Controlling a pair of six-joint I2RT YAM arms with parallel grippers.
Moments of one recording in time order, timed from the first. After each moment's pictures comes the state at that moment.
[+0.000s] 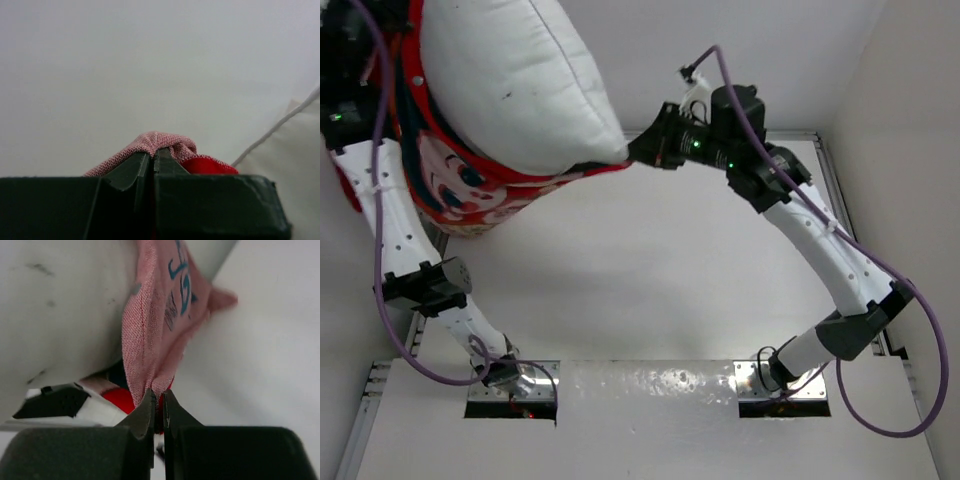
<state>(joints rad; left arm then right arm) 0.41 1.77 2.46 -0.10 0.69 -0.61 0.61 1.53 1.82 -0.47 -0.35 0.67</state>
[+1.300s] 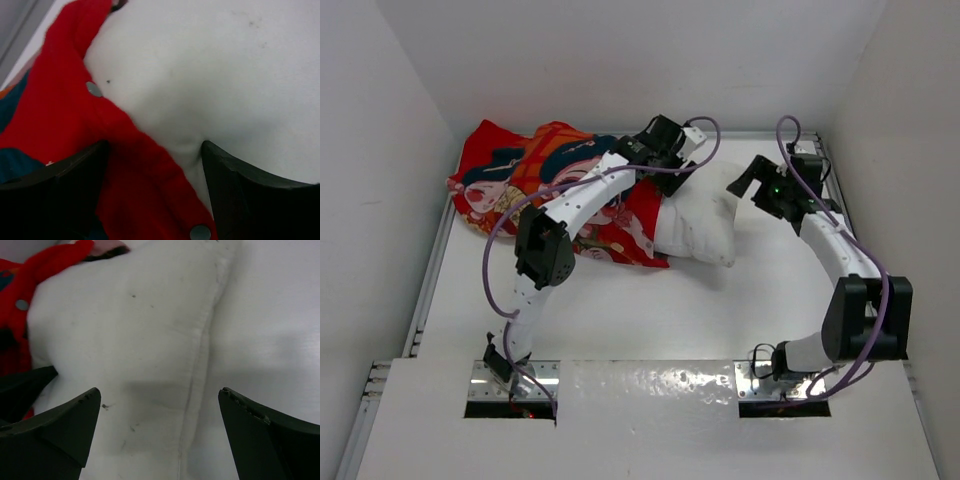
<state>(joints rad) -0.66 2.25 2.26 -0.83 -0.08 0.24 -0.03 1.43 0.99 -0.21 -0.25 0.49</state>
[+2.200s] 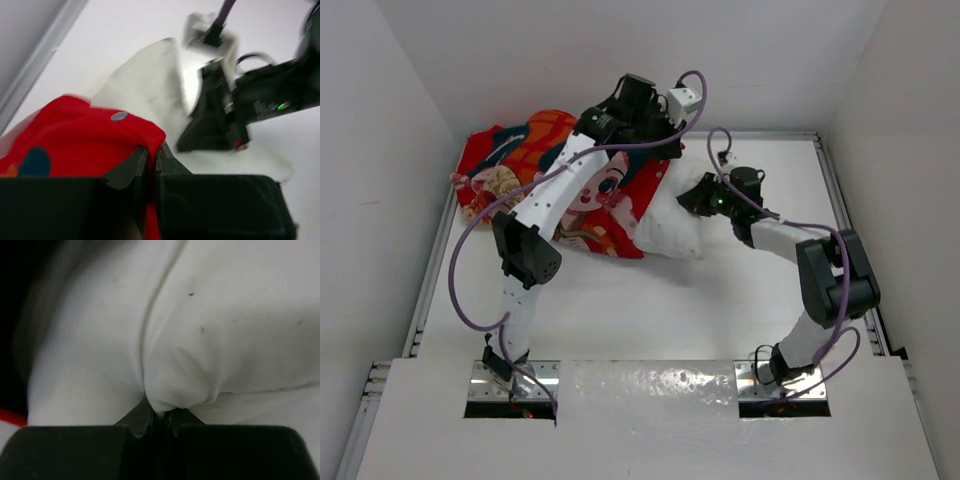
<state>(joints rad) -0.59 2.20 2.44 -0.85 0.35 0.25 0.20 1.73 0.89 0.39 -0.48 0.62</state>
